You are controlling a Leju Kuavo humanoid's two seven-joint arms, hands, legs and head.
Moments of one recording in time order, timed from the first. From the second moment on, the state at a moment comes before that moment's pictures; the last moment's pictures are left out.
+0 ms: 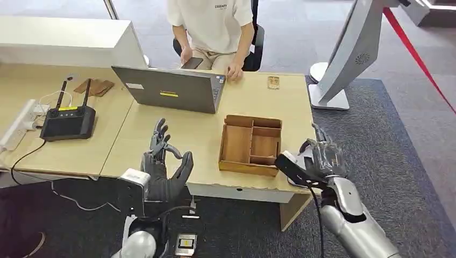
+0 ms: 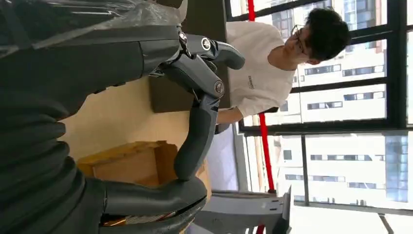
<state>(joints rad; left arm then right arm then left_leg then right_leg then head) -0.16 0.09 -0.69 -1.77 0.00 0.63 -0.15 -0.49 -0.31 0.67 -1.09 0.84 -0.26 0.36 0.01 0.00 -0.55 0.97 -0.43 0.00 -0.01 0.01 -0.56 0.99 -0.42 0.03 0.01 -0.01</state>
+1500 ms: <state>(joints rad) -0.16 0.09 -0.72 -1.72 -0.02 0.63 -0.16 -0.53 -0.24 0.68 -0.74 0.75 -0.32 0.30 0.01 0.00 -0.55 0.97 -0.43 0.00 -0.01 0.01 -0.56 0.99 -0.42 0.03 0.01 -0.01</state>
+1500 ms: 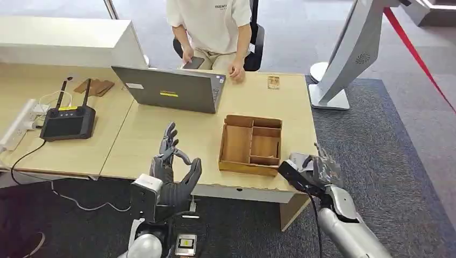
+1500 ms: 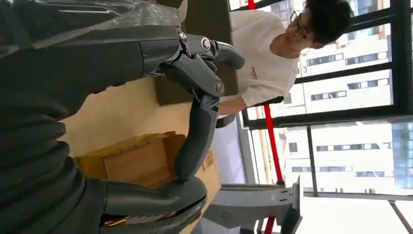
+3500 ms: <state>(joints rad) -0.19 0.08 -0.75 -1.69 0.02 0.63 -0.18 -0.67 -0.31 0.62 -1.11 0.75 -0.32 0.37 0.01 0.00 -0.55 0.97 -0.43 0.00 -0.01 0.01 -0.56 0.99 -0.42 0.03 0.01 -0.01</state>
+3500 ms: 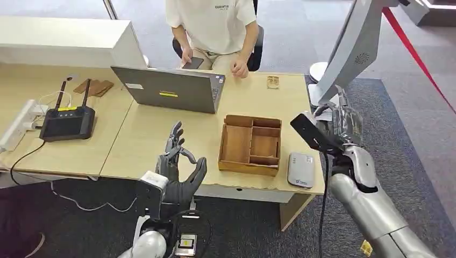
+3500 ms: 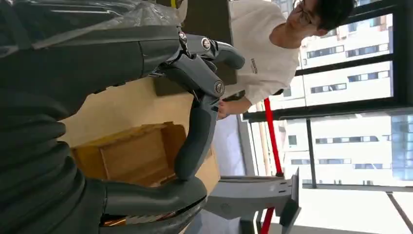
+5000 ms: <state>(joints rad) -0.34 0.06 -0.90 -1.58 0.24 0.63 -0.27 -1.09 -0.01 0.85 -0.70 0.92 -0.10 0.39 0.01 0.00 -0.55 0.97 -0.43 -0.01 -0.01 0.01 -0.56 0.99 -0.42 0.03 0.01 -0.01</state>
